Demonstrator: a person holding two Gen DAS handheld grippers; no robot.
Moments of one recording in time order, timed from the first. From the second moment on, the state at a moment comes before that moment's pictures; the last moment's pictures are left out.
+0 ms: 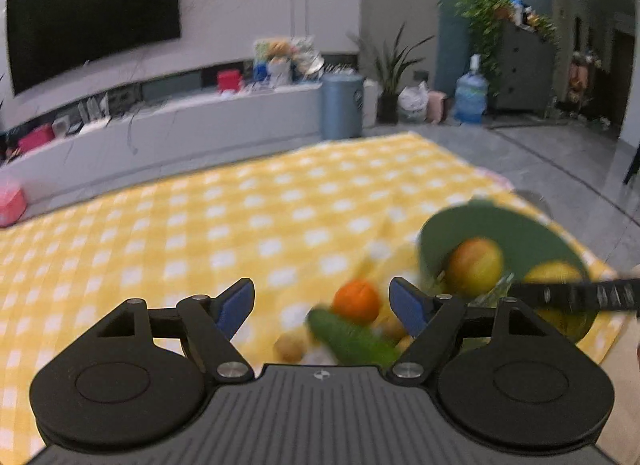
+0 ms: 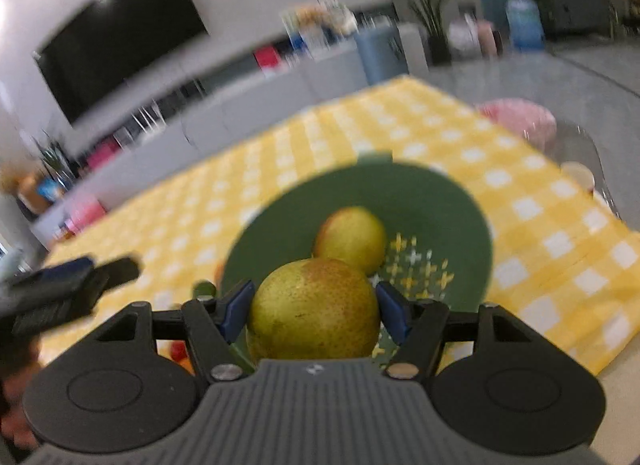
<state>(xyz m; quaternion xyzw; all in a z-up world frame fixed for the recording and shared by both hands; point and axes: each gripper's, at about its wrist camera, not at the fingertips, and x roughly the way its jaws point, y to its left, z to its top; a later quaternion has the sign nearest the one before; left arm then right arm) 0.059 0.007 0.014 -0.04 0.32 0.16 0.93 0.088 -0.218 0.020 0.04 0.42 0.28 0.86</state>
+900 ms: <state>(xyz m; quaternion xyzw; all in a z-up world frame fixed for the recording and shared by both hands) 0.018 0.063 0.014 -0.13 0.36 0.16 0.91 0.128 -0.141 -0.020 -0.21 0.52 0.14 0.81</state>
